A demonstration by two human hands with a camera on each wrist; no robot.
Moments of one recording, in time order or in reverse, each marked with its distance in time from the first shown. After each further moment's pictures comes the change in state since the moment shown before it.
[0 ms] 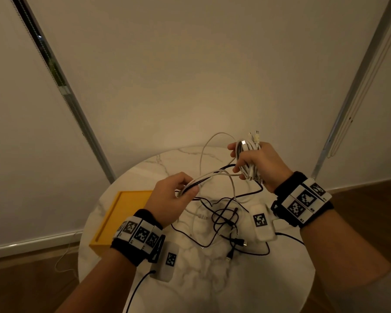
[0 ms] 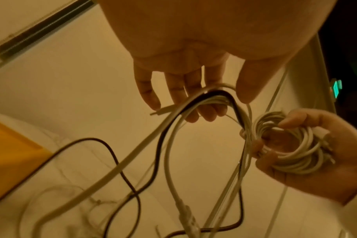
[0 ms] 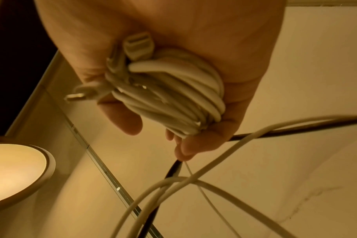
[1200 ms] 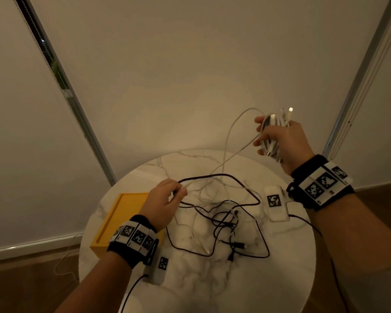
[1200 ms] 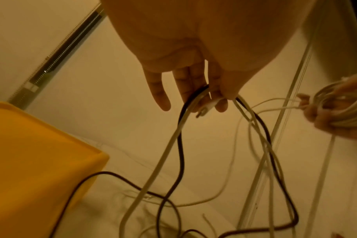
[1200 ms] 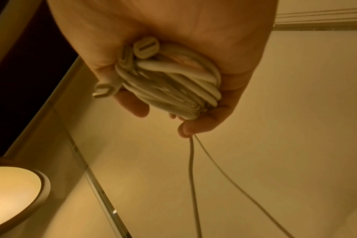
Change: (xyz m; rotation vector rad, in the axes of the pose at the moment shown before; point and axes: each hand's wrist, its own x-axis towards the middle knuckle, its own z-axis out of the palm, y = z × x) left_hand -0.005 -0.036 -0.002 0.143 0.002 0.004; right_hand 0.006 -0.042 -0.027 0.082 0.242 -0.162
